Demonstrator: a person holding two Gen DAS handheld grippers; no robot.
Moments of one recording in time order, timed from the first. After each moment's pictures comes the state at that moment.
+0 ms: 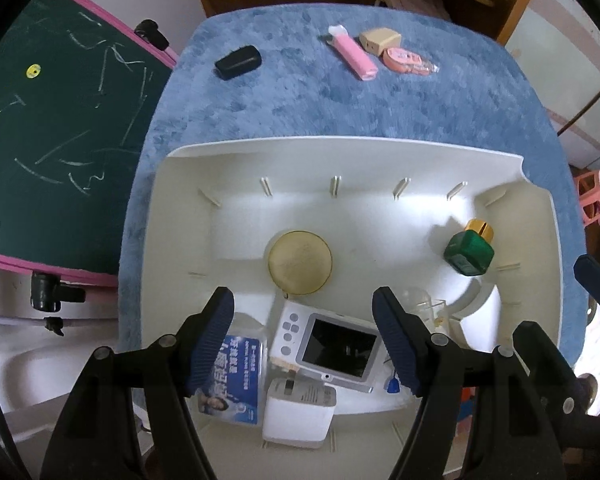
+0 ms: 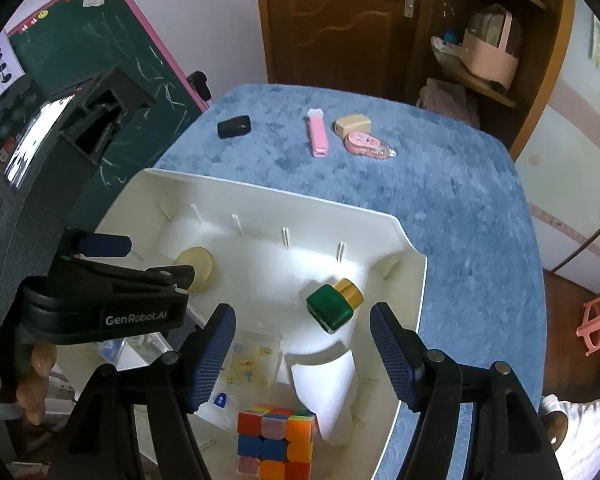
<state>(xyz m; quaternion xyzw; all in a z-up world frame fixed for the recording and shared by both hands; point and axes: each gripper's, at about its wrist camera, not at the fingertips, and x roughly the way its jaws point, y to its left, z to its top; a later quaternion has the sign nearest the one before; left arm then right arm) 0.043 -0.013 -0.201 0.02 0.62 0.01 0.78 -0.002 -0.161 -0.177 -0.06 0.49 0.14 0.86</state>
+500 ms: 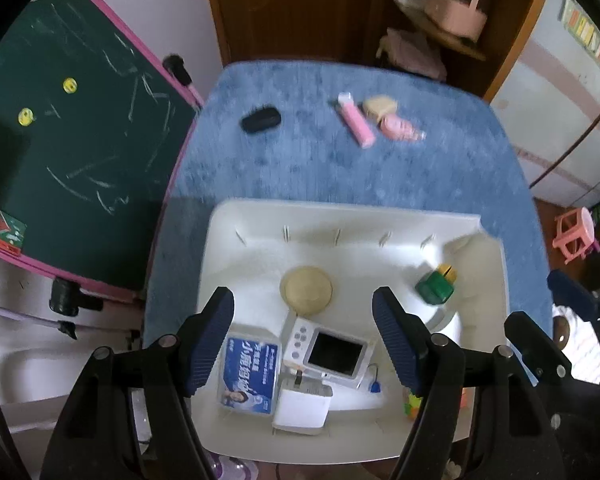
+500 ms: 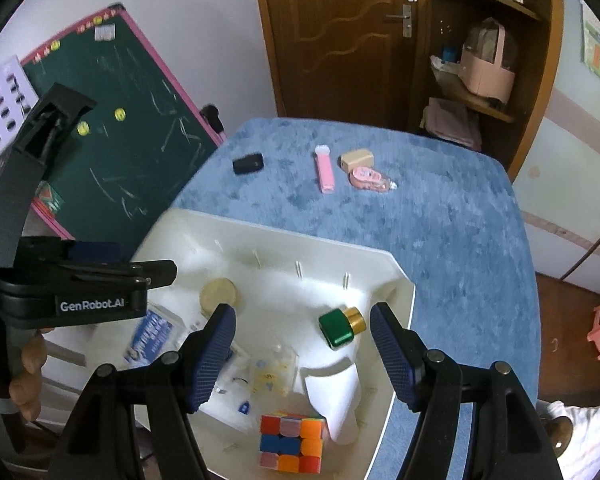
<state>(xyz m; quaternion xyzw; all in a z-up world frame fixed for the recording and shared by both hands) 0.033 0.008 -0.125 -0.02 0.56 0.01 0.83 -0.008 -0.174 -0.131 -0.02 0.46 0.16 0.87</state>
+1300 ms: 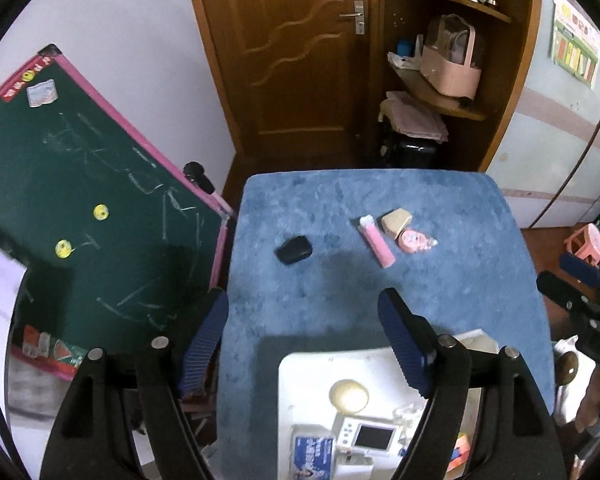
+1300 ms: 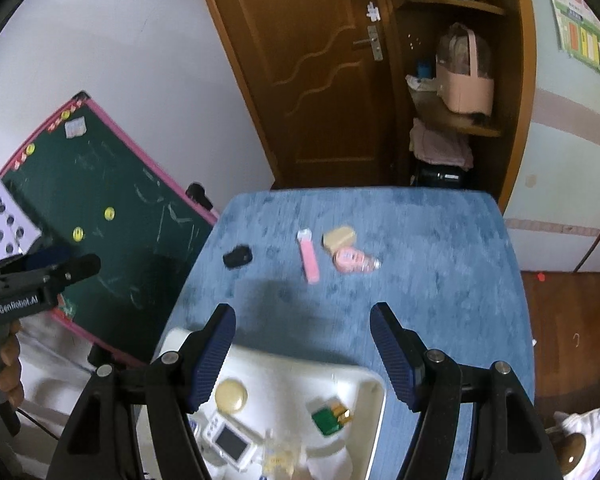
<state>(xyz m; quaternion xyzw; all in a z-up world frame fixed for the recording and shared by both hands) 0.119 0.043 -0.023 0.03 0.48 0.00 0.88 0.087 -0.209 -0.055 0.06 0.43 0.14 0.89</state>
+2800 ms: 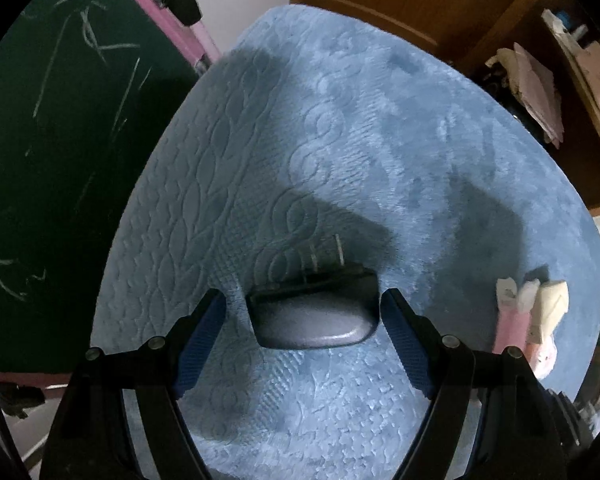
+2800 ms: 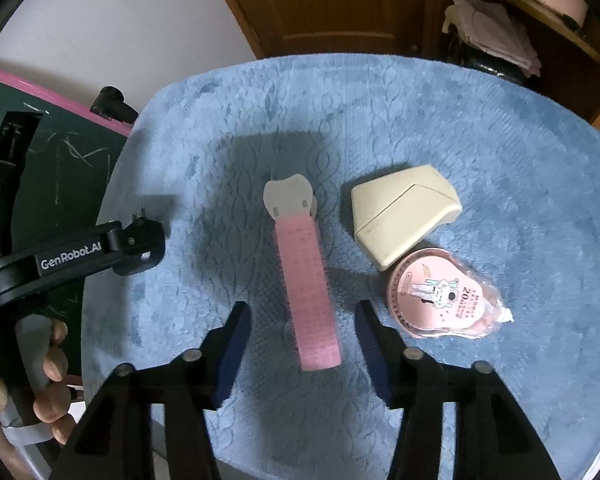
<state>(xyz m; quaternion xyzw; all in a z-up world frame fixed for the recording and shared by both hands) 0.325 0.100 -0.291 -0.15 0.65 0.12 0.73 0.322 -0.107 -0.284 0.04 0.63 0.14 0.76</state>
